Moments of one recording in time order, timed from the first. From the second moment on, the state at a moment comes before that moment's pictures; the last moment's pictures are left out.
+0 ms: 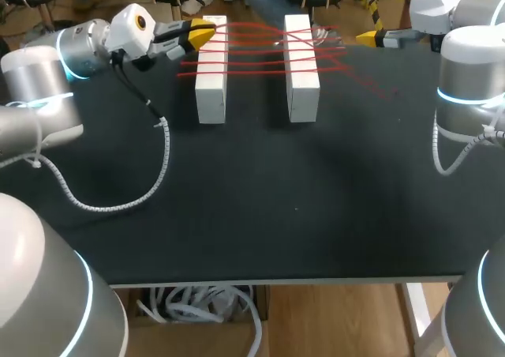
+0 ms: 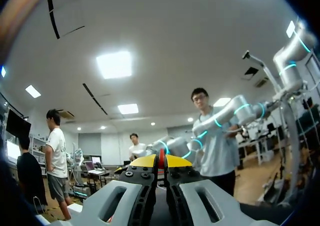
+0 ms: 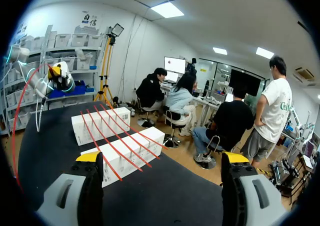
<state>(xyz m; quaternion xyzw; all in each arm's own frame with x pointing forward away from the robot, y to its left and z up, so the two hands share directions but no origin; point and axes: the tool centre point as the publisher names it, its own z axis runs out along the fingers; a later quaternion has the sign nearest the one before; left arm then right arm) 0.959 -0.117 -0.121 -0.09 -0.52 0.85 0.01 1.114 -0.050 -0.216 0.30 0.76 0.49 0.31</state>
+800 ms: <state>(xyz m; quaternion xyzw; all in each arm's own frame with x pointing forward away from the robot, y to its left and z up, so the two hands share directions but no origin) 0.958 -0.118 -0.124 -0.09 -0.52 0.85 0.01 1.124 -0.060 -0.186 0.37 0.71 0.50 0.31</state>
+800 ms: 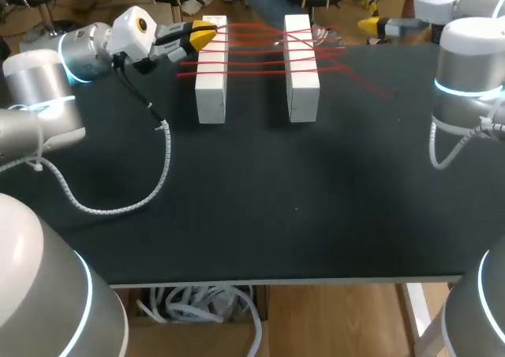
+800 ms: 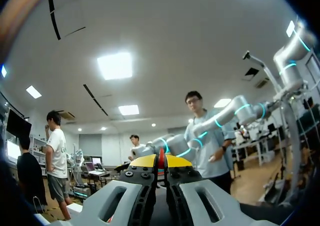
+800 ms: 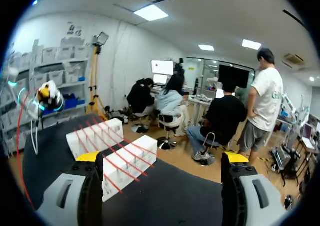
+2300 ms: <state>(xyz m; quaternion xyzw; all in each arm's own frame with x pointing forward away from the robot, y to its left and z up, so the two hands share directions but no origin) 0.958 -0.118 -0.124 -0.09 -0.52 0.85 0.01 0.934 -0.114 -0.156 0.62 0.26 0.65 0.36</state>
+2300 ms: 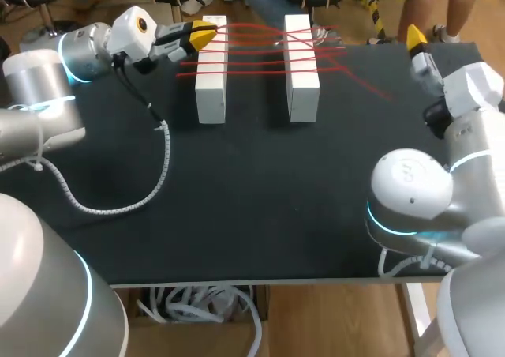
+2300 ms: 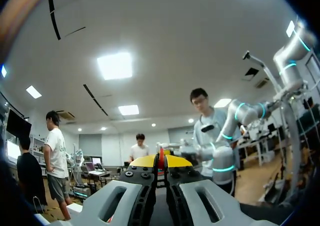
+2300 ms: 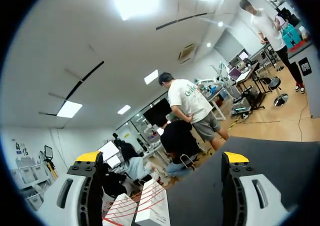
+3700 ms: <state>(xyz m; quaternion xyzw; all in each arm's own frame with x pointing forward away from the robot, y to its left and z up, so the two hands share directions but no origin) 0.958 -0.118 -0.124 -0.09 -0.52 0.85 0.01 0.849 -0.064 -0.186 0.78 0.14 0.59 0.16</state>
